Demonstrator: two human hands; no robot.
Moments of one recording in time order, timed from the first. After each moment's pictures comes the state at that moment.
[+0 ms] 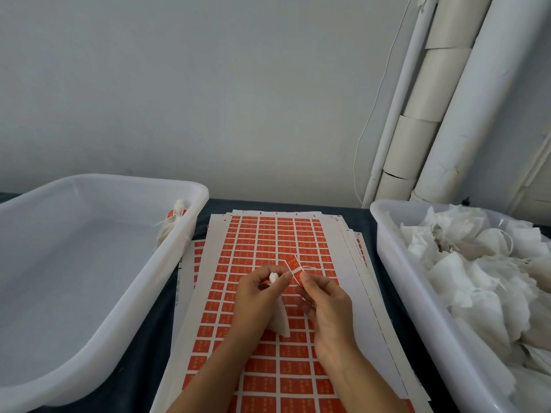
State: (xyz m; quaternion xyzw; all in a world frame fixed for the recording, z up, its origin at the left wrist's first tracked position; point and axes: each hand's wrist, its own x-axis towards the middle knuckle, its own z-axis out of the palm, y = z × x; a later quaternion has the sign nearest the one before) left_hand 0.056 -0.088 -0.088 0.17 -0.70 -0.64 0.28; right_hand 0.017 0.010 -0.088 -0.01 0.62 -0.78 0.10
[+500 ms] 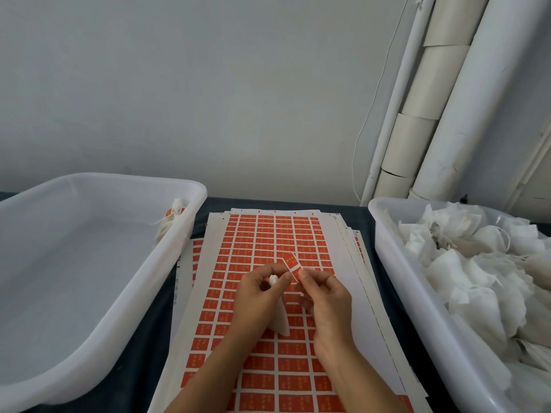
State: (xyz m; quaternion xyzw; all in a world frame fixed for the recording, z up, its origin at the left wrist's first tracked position) left_hand 0.058 -0.087 -0.086 0.12 -0.72 -0.63 0.28; right_hand 0.017 0.009 -0.086 -0.03 0.65 -0.76 0.05
